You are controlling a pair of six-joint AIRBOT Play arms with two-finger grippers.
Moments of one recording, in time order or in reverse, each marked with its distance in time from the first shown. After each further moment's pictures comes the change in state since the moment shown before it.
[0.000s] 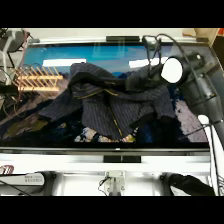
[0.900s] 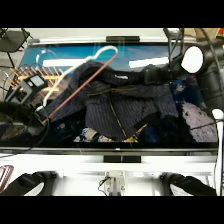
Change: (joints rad) left arm -0.851 0.663 -0.329 0.309 -0.406 -0.062; right arm -0.127 0.003 0.064 -0.122 0.078 -0.098
